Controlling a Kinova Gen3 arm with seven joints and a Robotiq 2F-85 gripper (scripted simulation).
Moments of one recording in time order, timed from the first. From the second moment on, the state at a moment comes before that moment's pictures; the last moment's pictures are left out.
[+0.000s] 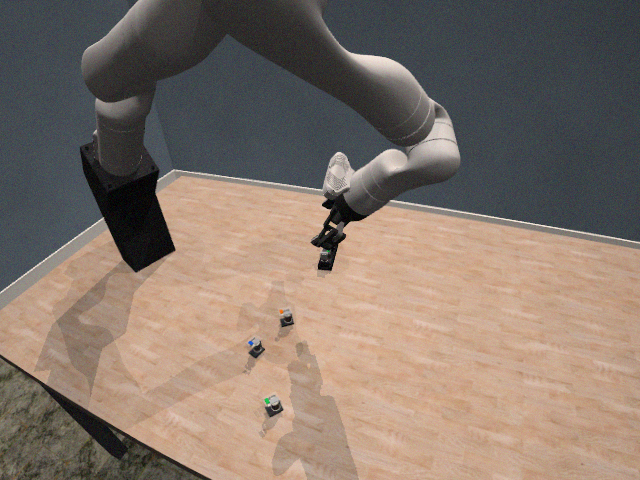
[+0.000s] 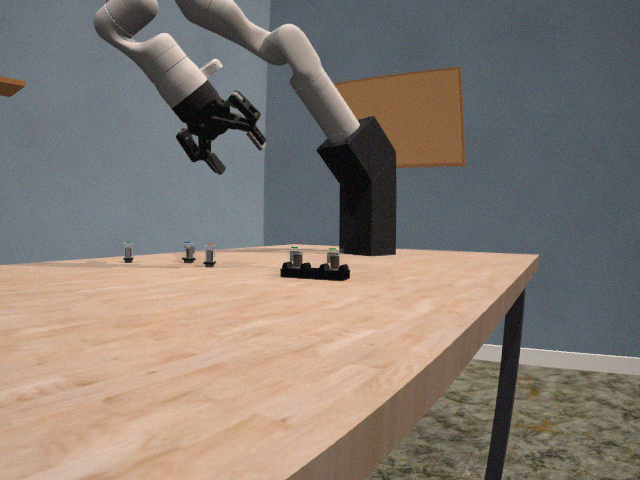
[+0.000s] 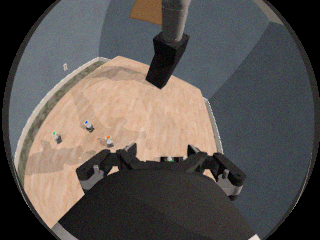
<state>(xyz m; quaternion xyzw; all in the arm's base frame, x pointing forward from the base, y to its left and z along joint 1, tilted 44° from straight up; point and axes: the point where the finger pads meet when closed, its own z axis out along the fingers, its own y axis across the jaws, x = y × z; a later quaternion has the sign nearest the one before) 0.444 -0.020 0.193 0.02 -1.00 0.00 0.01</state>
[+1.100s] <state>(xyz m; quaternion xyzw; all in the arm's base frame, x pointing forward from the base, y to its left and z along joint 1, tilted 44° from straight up) 0.450 -0.010 0.189 0.01 -1.00 0.03 0.00</state>
